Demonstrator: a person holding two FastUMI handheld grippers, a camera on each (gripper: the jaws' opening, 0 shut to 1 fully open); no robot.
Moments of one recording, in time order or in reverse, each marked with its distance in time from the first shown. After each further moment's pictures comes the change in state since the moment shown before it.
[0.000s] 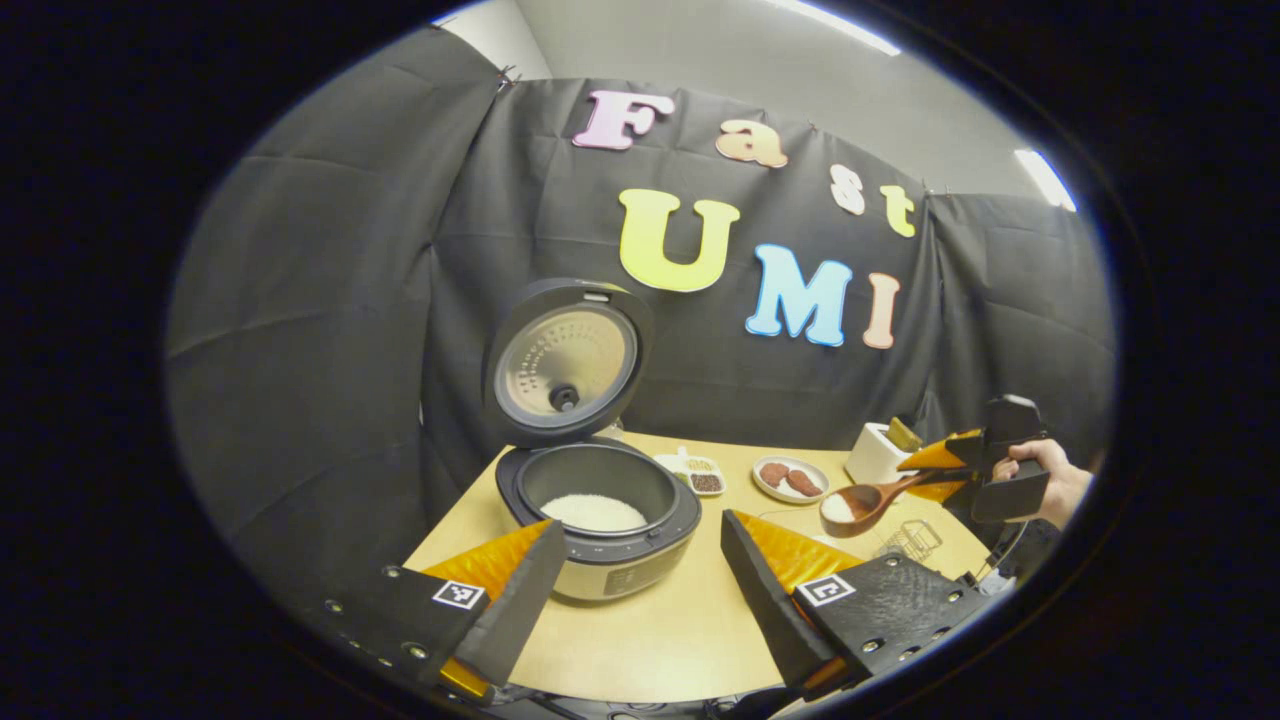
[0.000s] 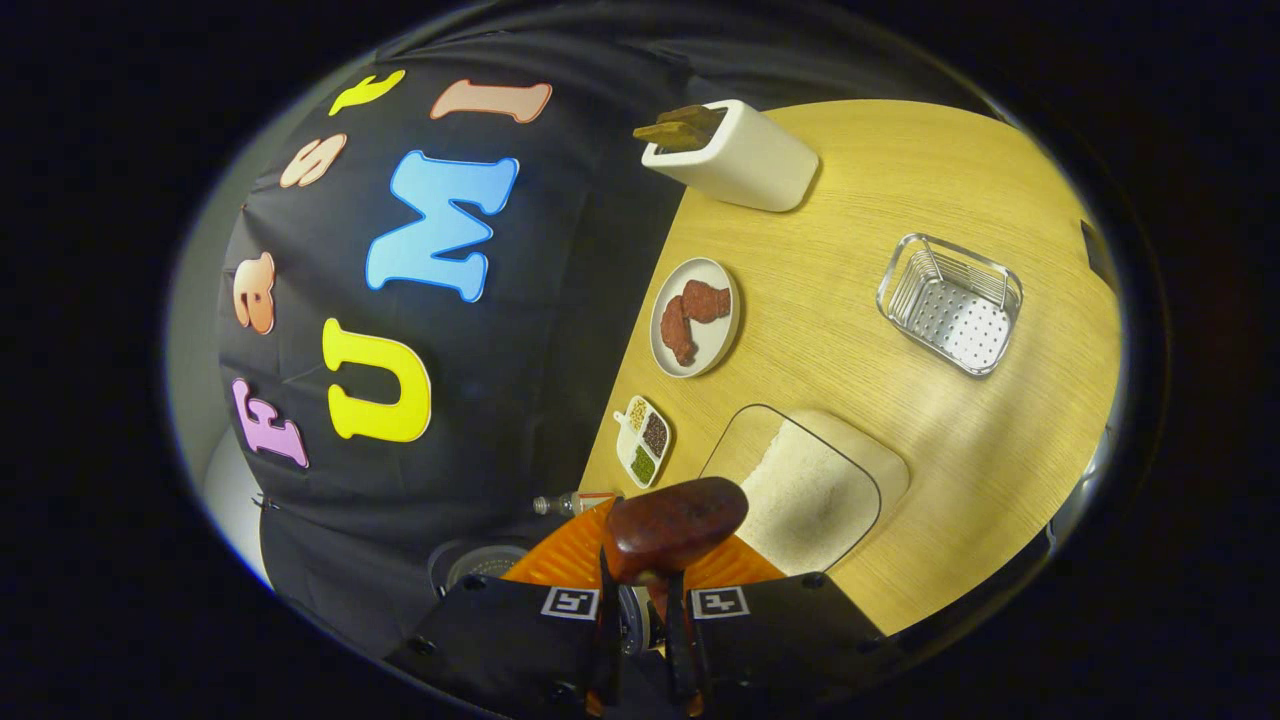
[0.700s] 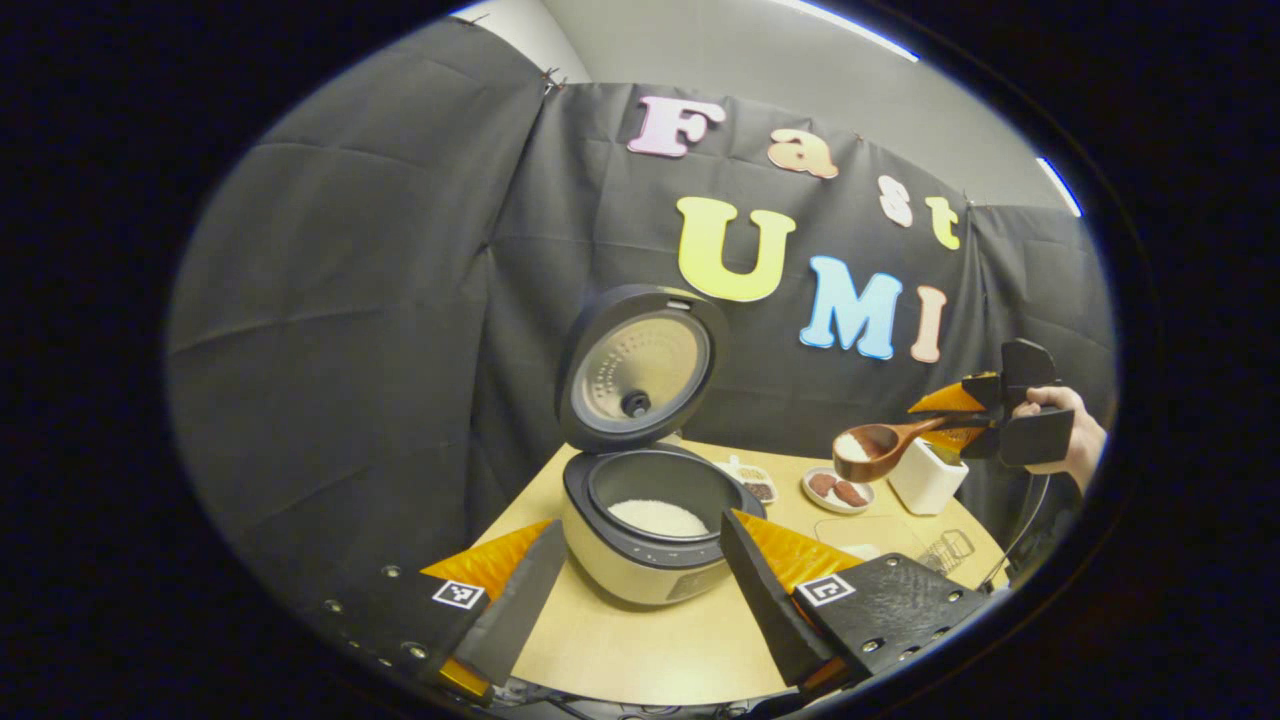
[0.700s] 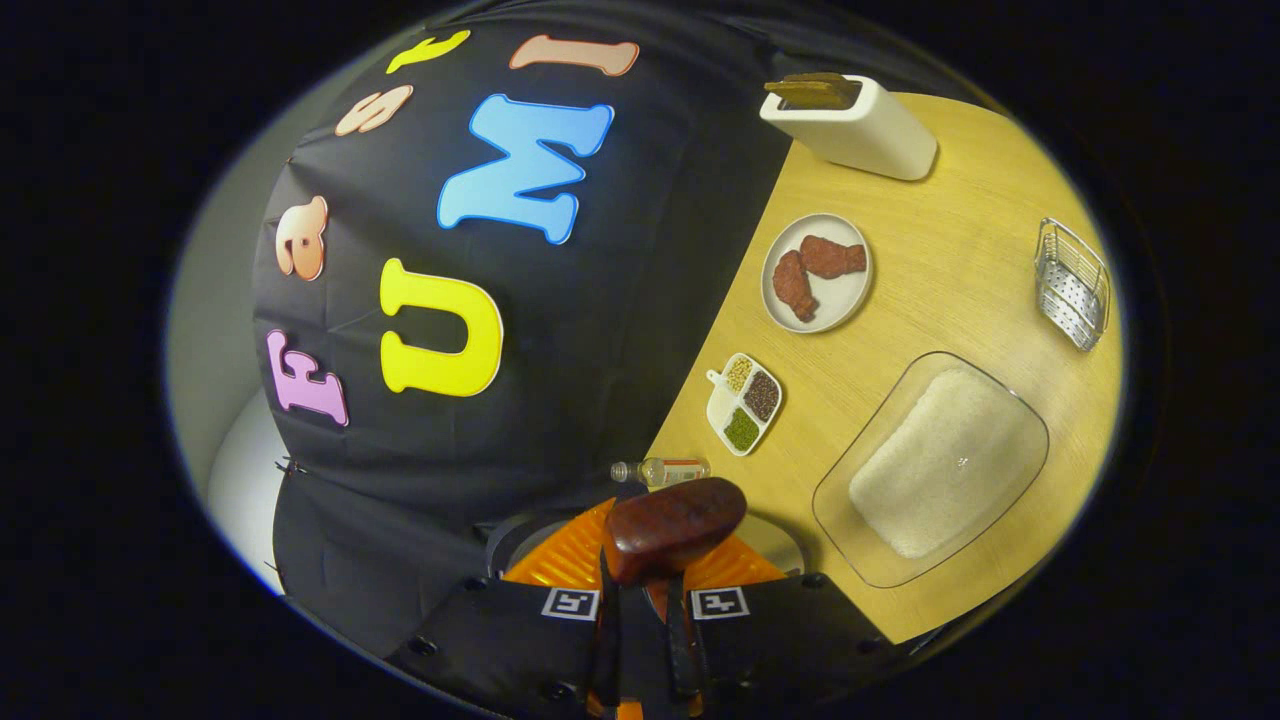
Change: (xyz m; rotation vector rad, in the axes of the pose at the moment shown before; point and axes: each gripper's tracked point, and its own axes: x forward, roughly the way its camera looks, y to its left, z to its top) left arm -0.005 0.071 0.002 -0.043 -0.027 0.135; right arm 0.045 0.125 -0.060 -0.075 0.100 0.141
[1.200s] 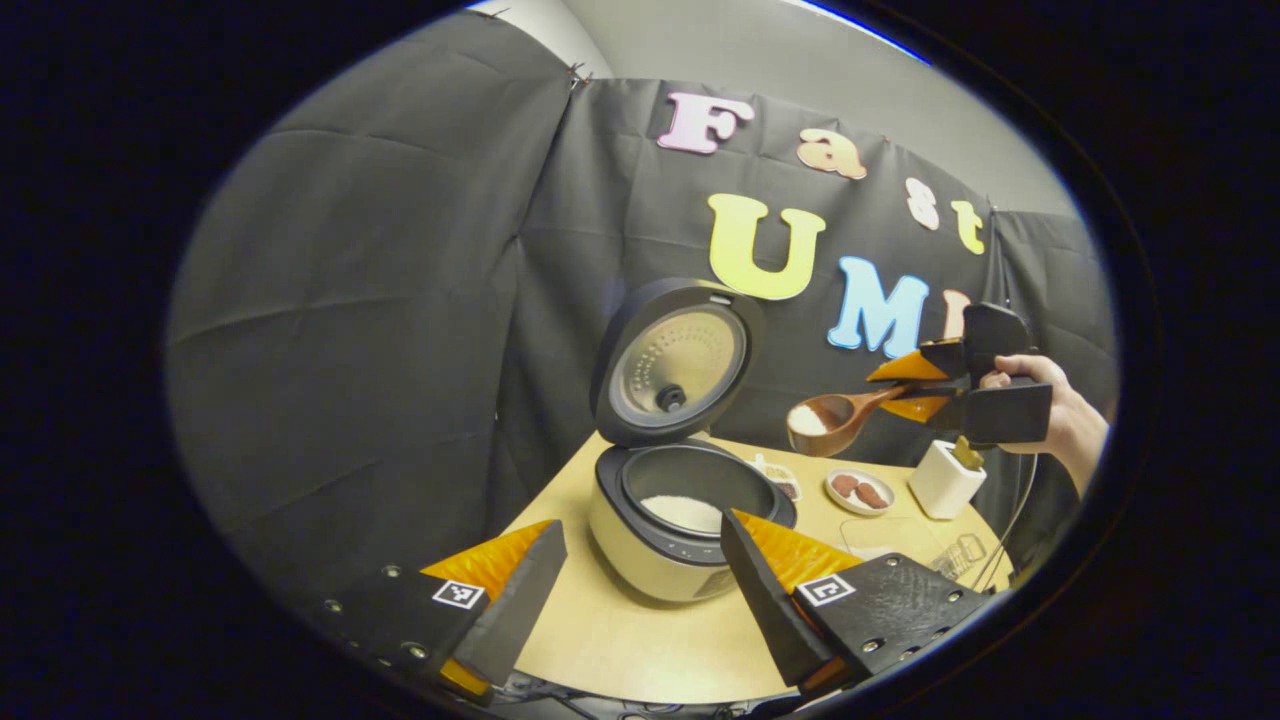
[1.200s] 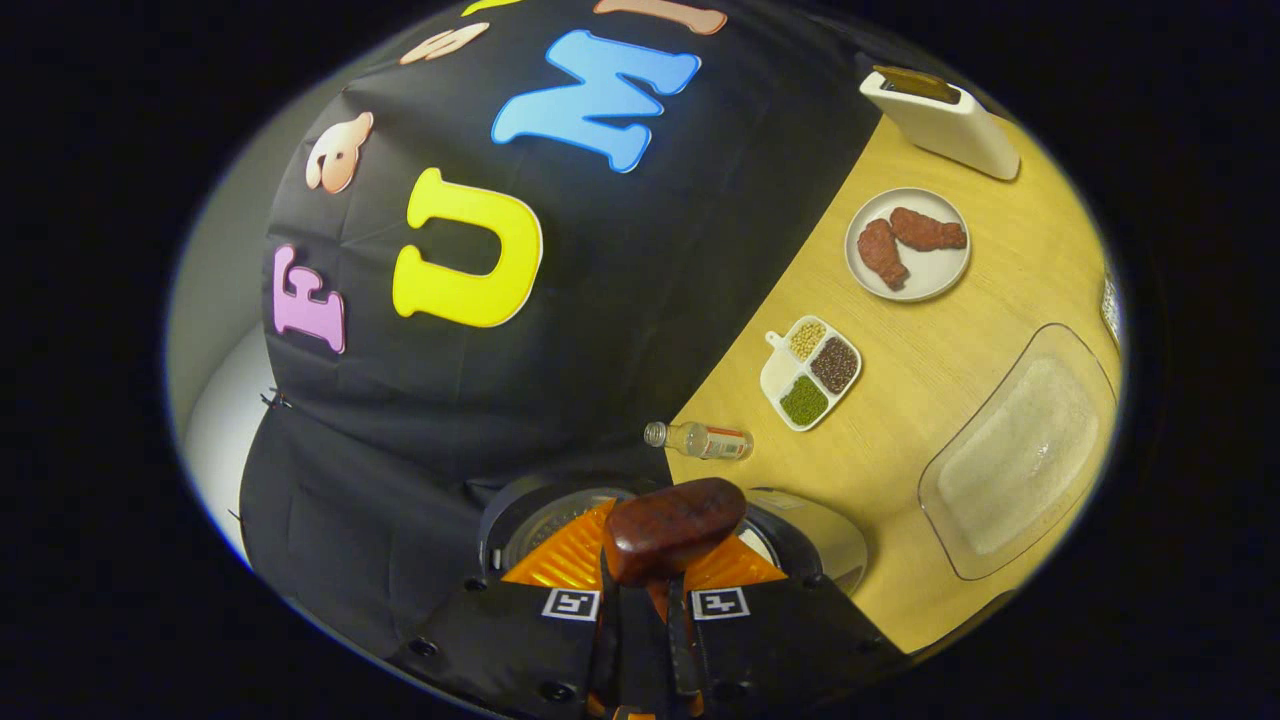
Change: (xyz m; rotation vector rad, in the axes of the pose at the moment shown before) left arm -0.001 0.028 -0.008 -0.025 0.016 0.059; right arm 0.081 0.052 -0.076 -0.174 0.103 0.014
